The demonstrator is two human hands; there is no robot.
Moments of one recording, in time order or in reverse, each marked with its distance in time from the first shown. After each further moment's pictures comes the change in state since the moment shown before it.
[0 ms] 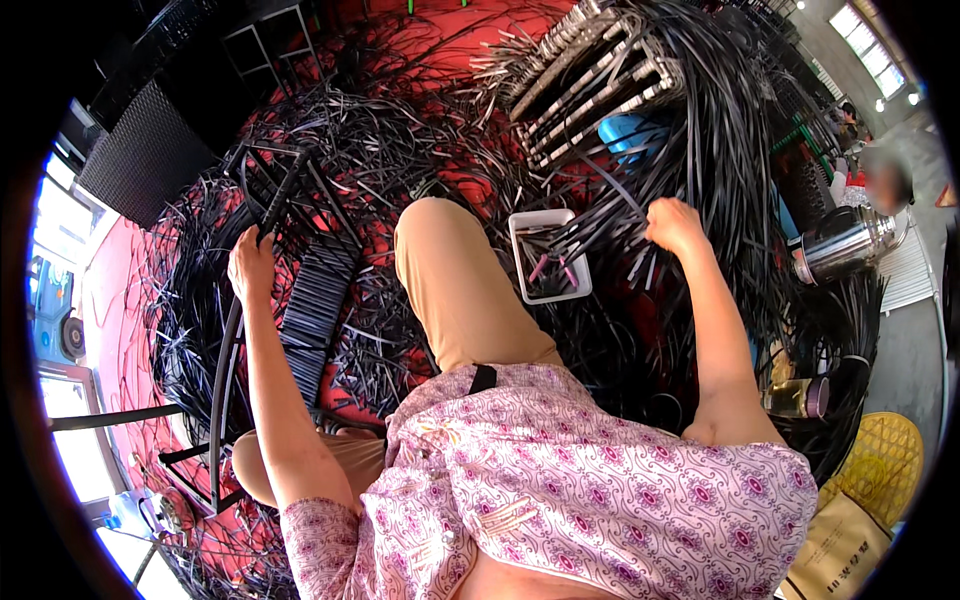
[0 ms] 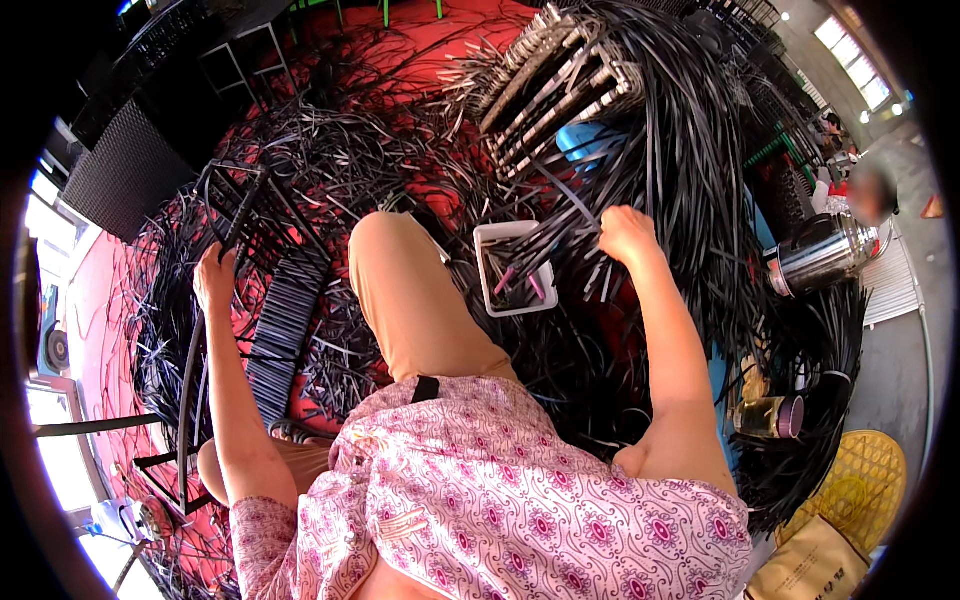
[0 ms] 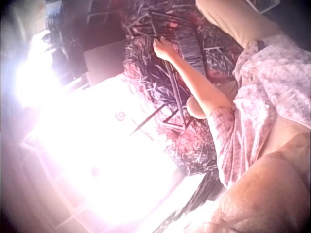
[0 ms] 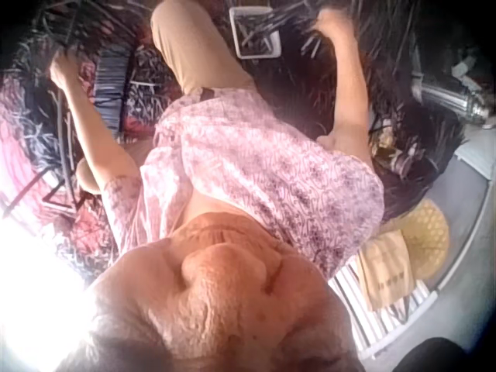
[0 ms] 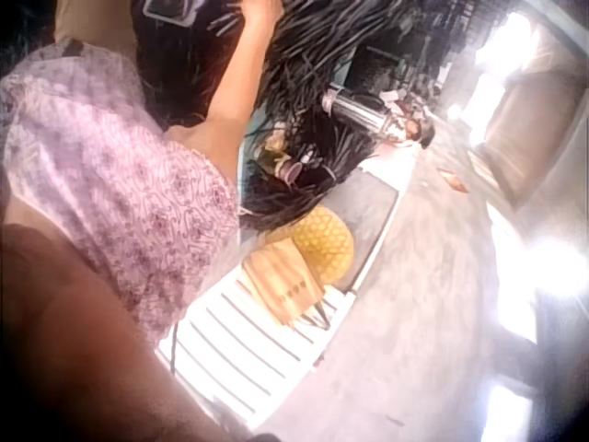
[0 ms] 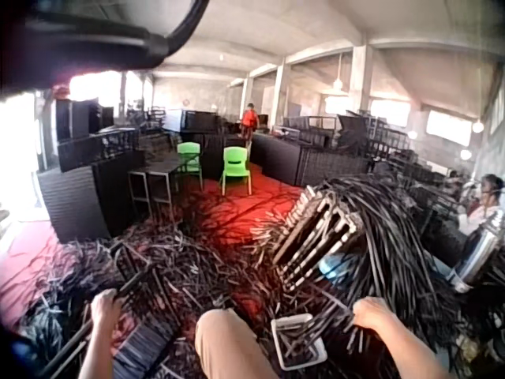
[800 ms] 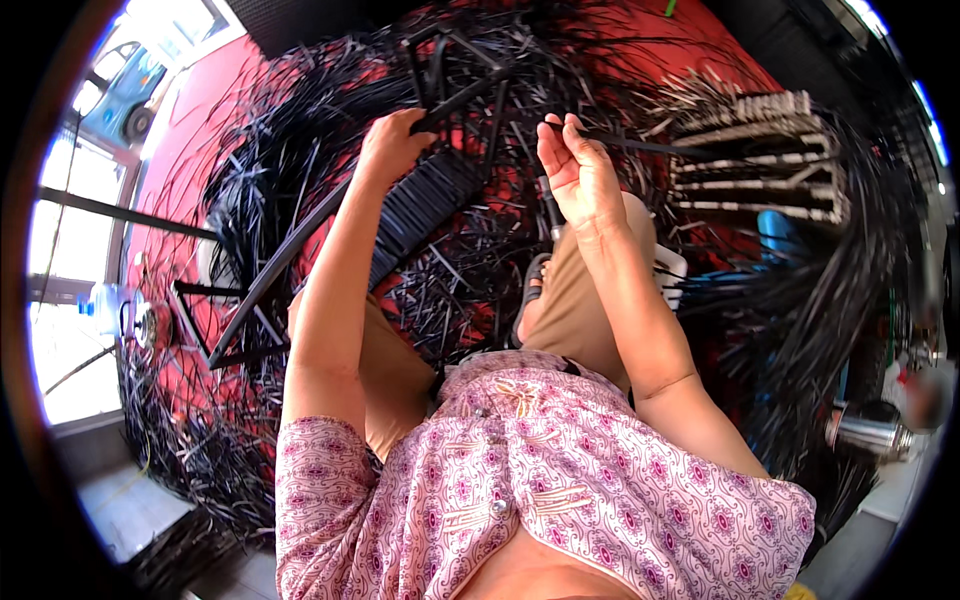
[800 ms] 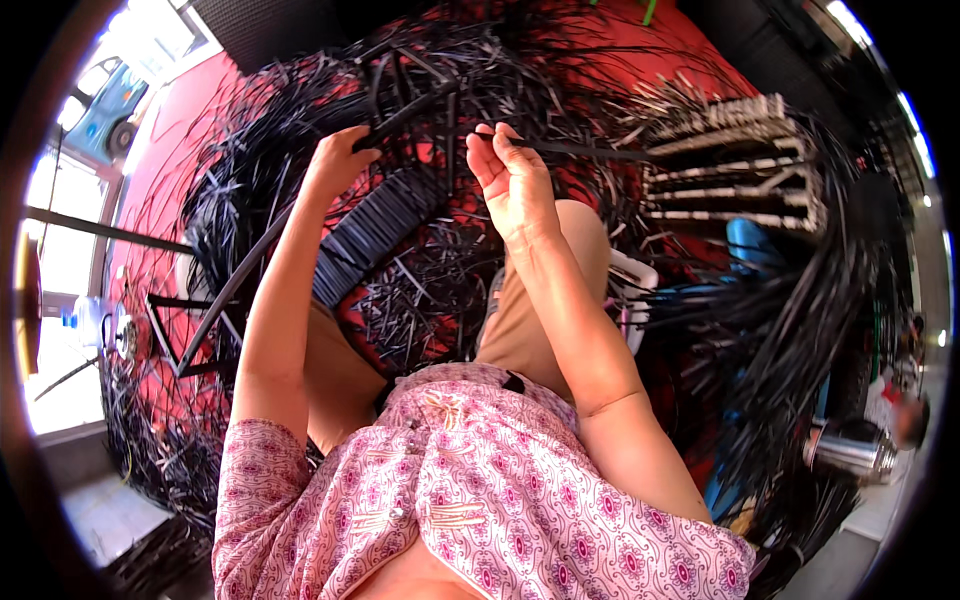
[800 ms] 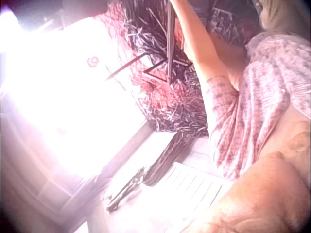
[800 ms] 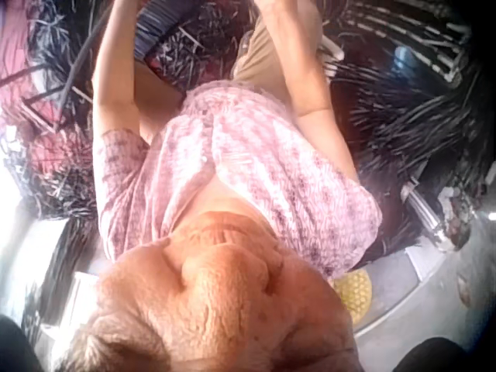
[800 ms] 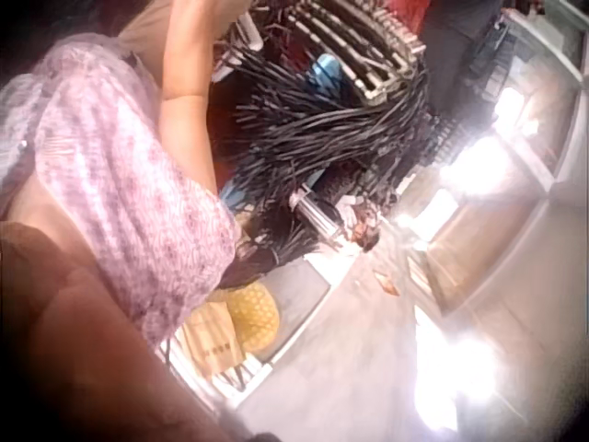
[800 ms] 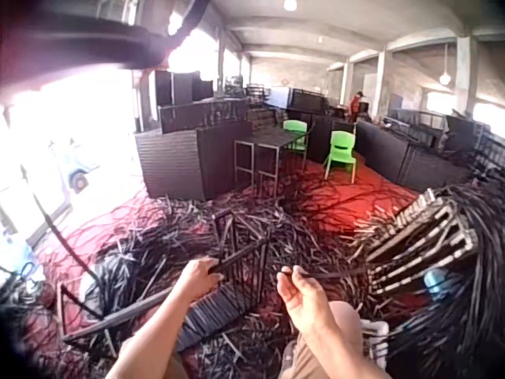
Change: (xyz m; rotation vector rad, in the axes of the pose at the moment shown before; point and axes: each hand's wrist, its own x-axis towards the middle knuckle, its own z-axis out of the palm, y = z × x) left_hand 0.009 -0.019 -0.017 -0.325 -0.123 -0.002; right_hand 0.044 -0.407 -0.003 2.571 -0.634 -0.378
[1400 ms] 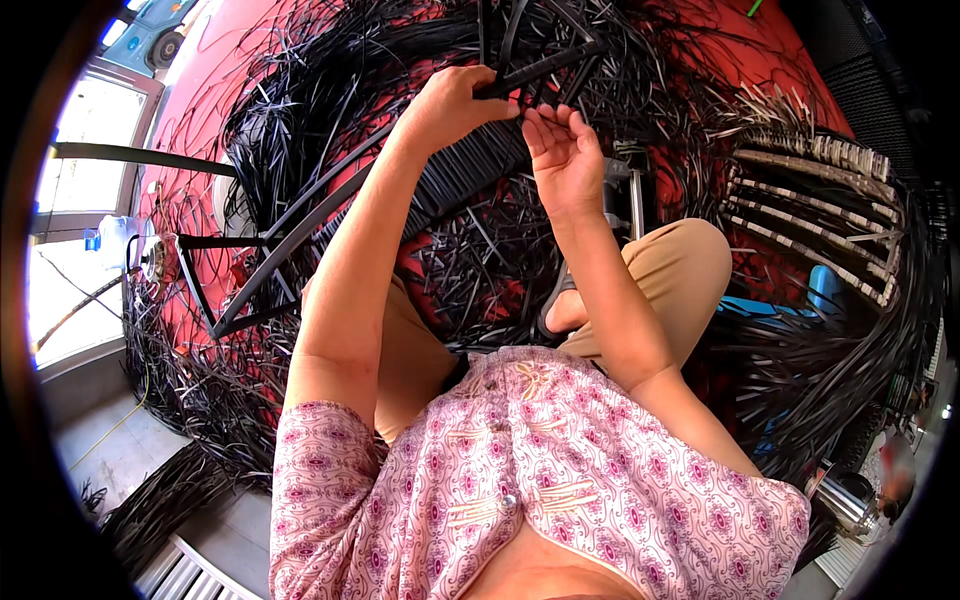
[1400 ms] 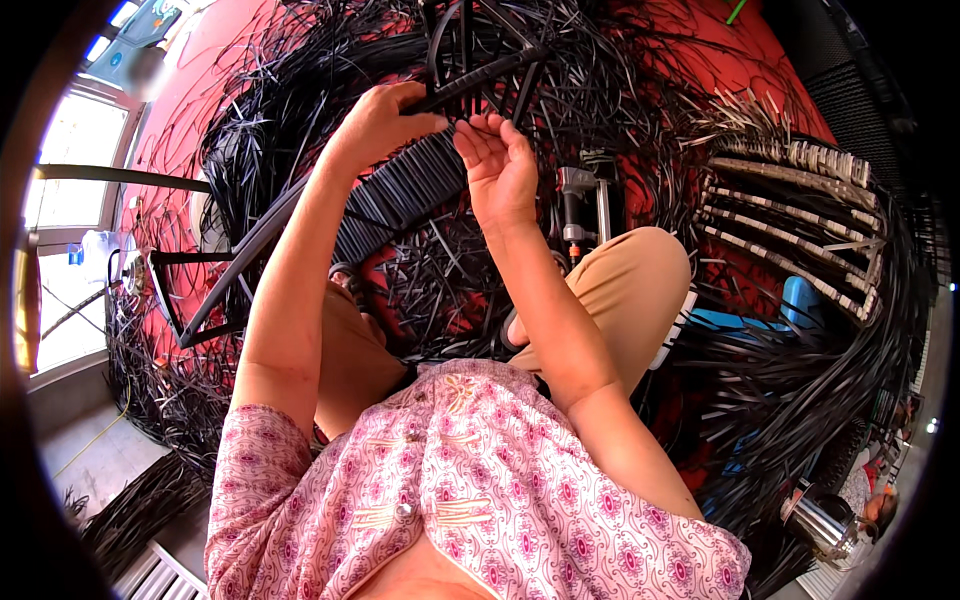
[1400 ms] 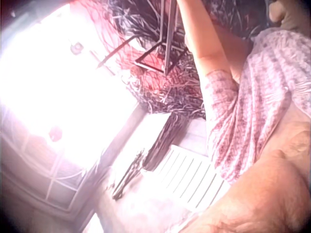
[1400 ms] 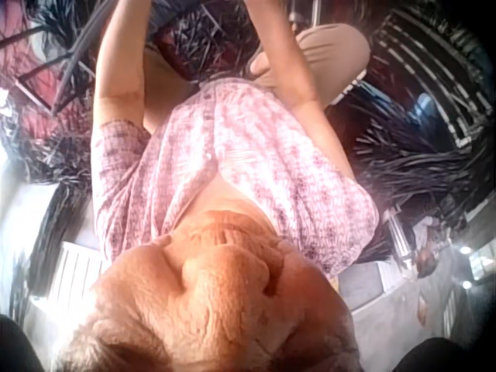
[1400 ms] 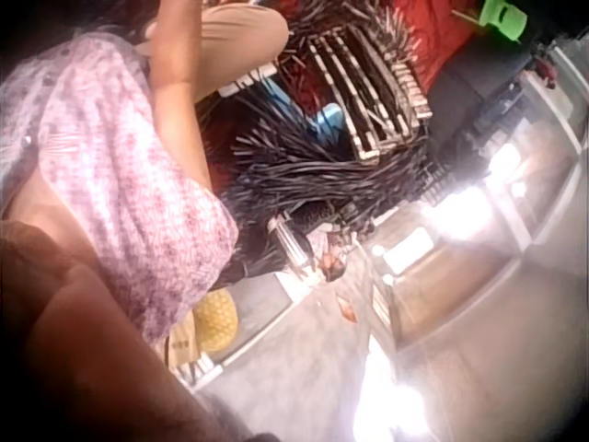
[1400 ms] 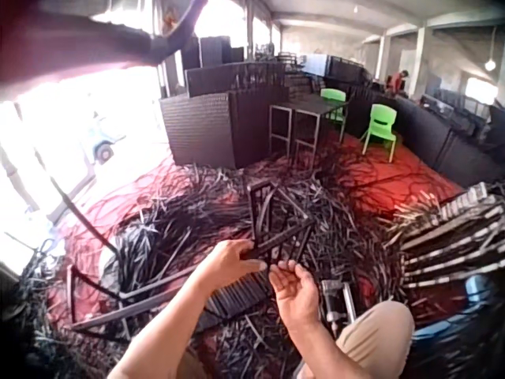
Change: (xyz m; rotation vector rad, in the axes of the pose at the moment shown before) left_hand 0.013 -0.003 -0.016 -0.247 -0.144 -0.132; right_hand 0.060 0.129 -0.017 0.172 0.043 0.099
